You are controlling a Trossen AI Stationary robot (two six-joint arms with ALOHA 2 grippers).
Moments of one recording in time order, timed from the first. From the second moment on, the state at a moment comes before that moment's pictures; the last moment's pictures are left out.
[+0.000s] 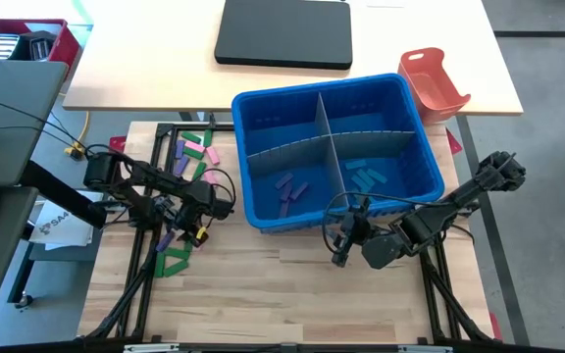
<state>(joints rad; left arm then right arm) 0.05 1.61 0.68 -1.20 0.26 -0.81 0.55 1.35 1.03 -0.31 0.91 0.40</state>
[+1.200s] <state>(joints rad) -0.03 1.61 0.72 -1.28 0.23 -0.89 0.55 1.35 1.03 -0.31 0.91 0.41</state>
